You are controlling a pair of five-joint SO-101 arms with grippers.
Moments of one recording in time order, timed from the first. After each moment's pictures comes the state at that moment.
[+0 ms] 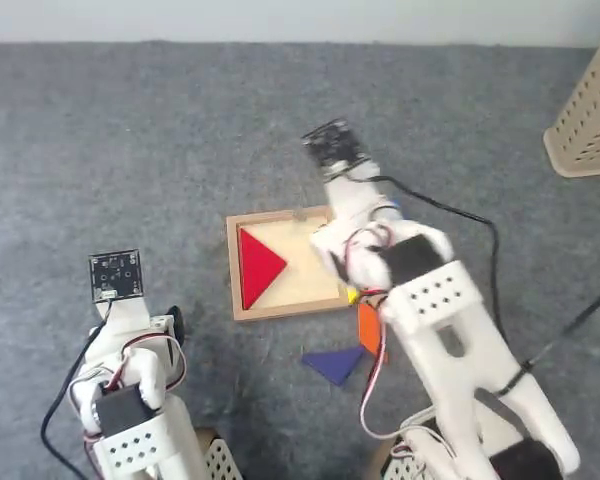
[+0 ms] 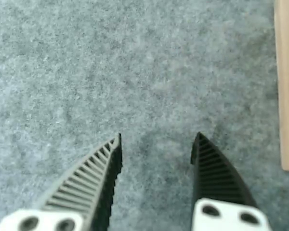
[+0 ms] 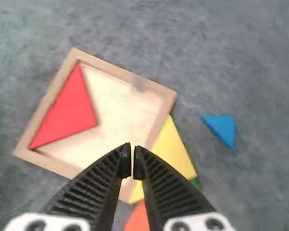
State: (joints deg) left arm -28.7 -103.7 97.6 72.2 -7.3; right arm -27.6 -29.1 35.0 56.5 4.4
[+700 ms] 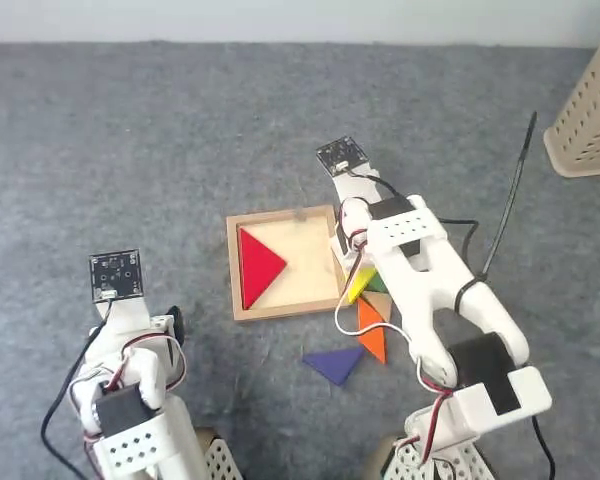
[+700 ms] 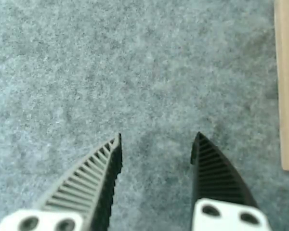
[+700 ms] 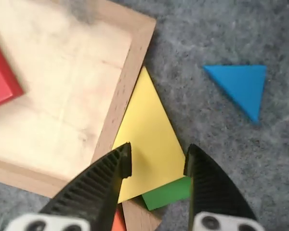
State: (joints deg) left arm -28.7 -103.7 97.6 72.2 -7.3; right arm -22.9 2.9 27.5 53.0 8.7
